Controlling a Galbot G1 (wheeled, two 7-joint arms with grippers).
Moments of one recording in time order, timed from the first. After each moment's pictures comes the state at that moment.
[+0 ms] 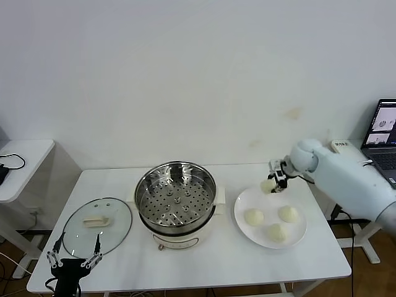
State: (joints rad) left arm 1.87 -1.31 -0.75 -2.19 0.04 -0.02 -0.16; right arm 0.24 0.81 -0.87 1.22 -0.06 -0.22 -1.02
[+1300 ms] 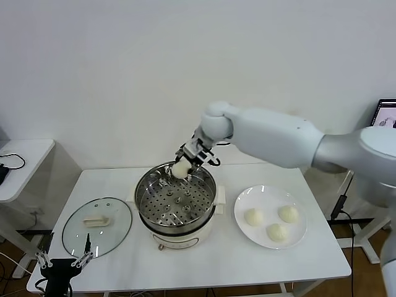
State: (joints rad) left arm 1.87 -1.34 -0.81 -2.19 0.03 -0.01 -0.16; right arm 0.50 1.33 -1.24 1.10 -0.05 0.27 -0.87
